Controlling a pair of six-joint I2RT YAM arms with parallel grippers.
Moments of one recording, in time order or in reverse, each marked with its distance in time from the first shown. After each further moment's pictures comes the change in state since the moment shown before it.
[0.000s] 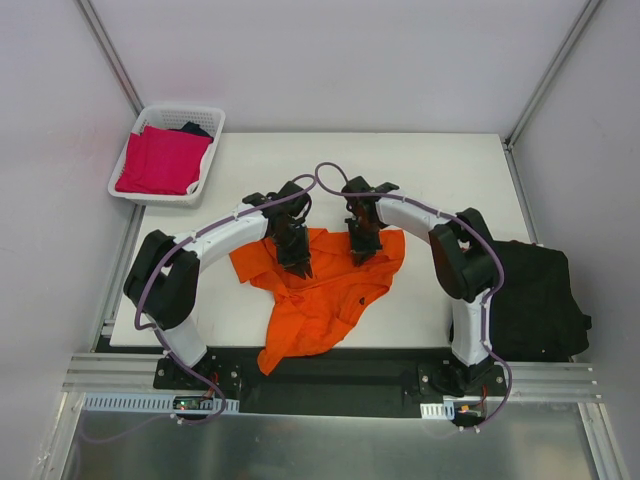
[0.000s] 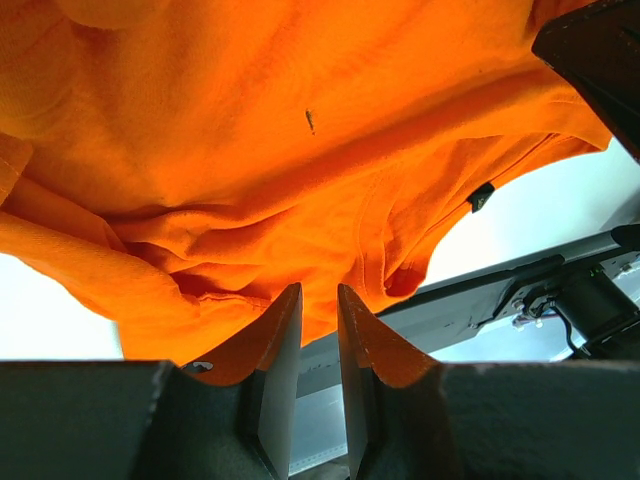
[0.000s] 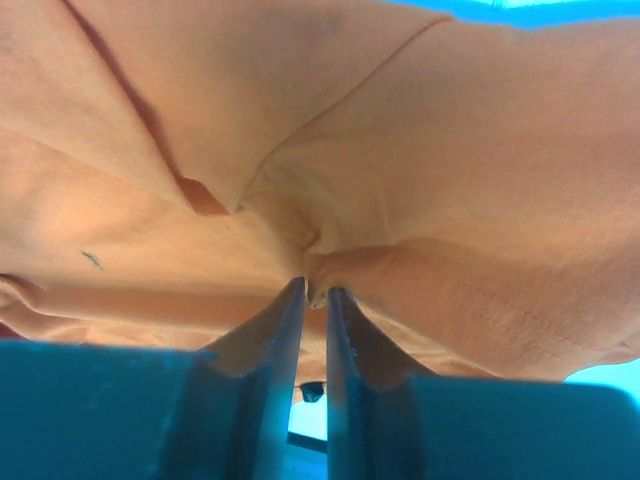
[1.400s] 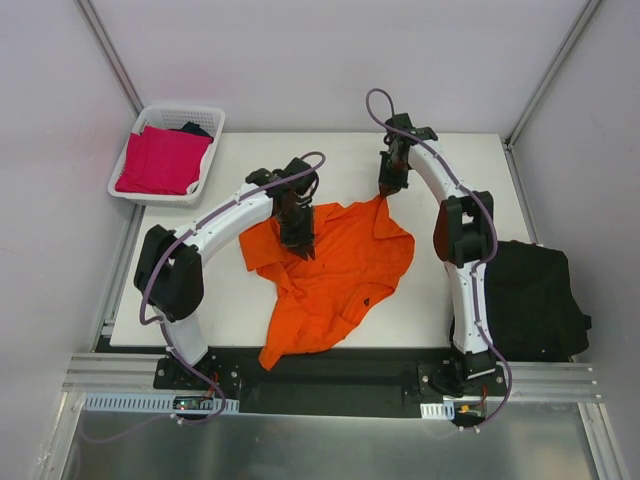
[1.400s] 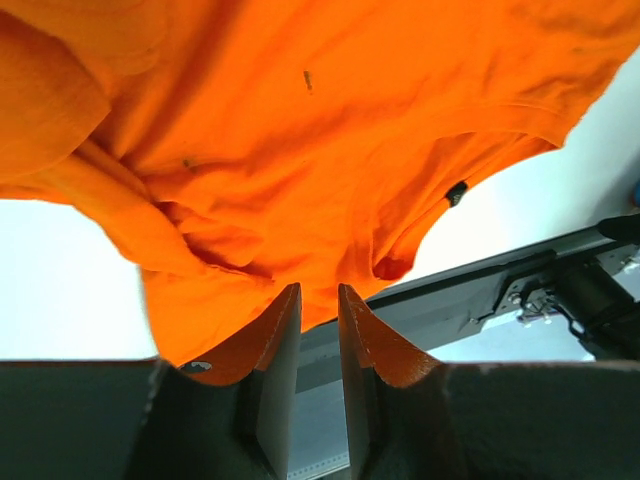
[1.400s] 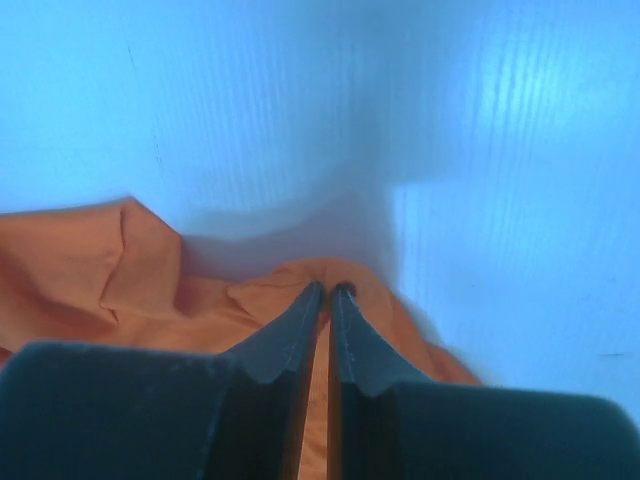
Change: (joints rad) left arm 0.000 0.071 0.274 -0.183 -0.047 0.094; right arm -0.306 0.338 0.721 -0.176 0.060 -0.072
